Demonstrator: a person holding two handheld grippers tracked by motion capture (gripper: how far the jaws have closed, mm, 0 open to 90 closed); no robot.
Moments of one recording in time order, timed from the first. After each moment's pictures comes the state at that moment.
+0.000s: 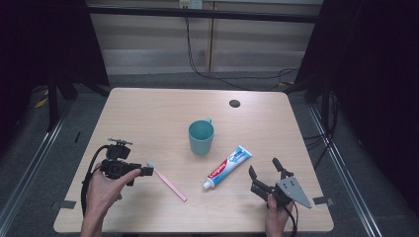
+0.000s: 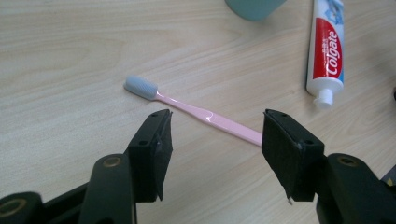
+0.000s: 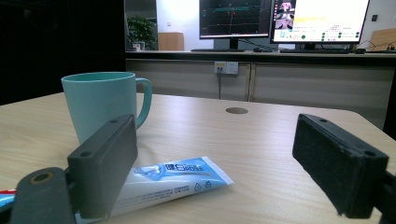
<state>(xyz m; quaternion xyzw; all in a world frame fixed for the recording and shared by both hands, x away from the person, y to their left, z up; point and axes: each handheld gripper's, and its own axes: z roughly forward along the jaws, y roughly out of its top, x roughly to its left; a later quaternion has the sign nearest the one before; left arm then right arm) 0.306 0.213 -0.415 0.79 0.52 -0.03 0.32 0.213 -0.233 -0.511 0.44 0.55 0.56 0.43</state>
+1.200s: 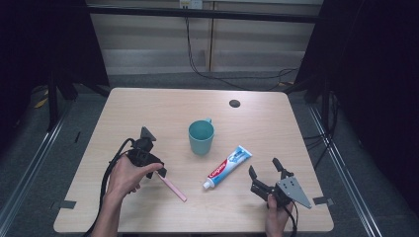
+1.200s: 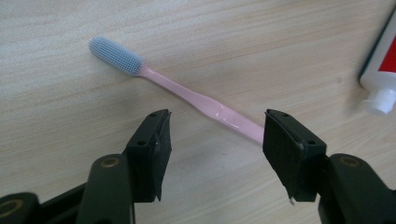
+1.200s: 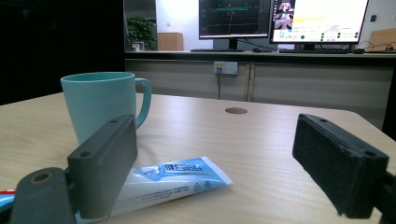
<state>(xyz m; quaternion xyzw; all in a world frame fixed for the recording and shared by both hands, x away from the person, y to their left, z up) 0.353 0.161 -0.443 0.79 0.59 -0.11 0.14 0.213 -0.233 -0.512 0.44 0.55 0.56 0.43</state>
